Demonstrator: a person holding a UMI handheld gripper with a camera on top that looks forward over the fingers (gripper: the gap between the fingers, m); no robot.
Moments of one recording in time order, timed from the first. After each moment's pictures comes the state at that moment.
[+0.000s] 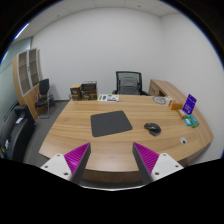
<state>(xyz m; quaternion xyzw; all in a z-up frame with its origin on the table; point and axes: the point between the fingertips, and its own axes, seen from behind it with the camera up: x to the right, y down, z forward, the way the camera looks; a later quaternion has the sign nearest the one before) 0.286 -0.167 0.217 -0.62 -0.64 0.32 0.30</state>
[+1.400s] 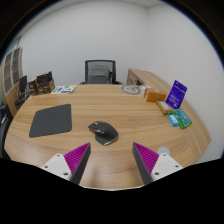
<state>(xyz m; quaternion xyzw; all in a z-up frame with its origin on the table) 0.148 0.114 0.082 -0.66 -0.62 0.26 0.33</state>
